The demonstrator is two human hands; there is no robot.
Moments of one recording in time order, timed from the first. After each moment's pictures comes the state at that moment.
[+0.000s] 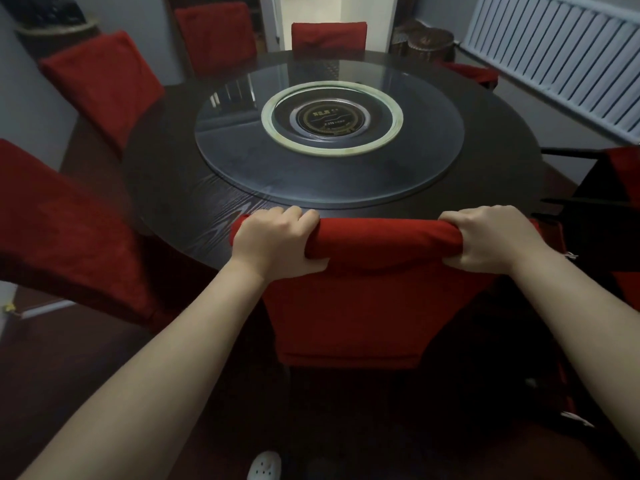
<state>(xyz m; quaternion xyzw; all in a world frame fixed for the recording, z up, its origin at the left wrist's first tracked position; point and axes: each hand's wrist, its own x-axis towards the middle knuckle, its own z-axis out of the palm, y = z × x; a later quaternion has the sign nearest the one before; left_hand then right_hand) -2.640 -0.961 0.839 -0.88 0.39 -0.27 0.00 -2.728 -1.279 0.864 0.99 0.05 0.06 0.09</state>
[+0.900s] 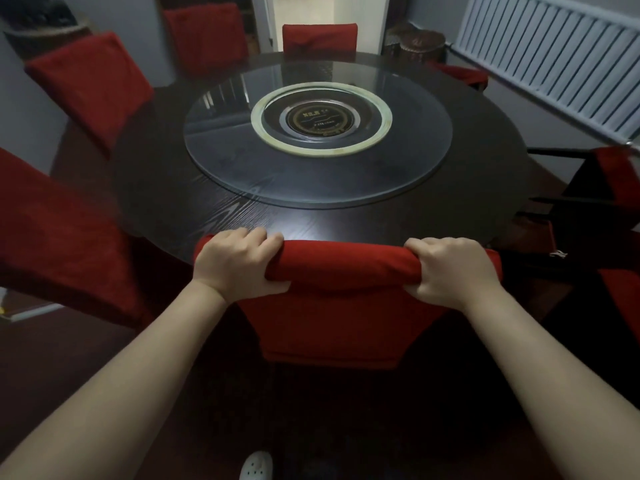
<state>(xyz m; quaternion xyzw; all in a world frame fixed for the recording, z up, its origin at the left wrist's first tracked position) -2.647 -0.935 0.808 -0.85 0.41 -0.32 0.05 -2.758 -1.252 0.830 0.99 0.07 0.14 0.07</state>
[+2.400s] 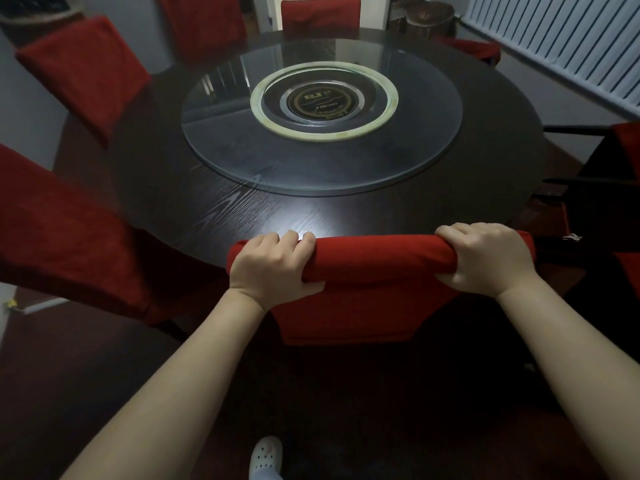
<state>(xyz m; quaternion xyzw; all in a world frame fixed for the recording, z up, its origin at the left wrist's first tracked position) -2.664 -0.976 0.783 -0.85 0.37 -0.37 0.05 -2.754 -1.294 0.805 0.98 0.08 0.20 0.04</state>
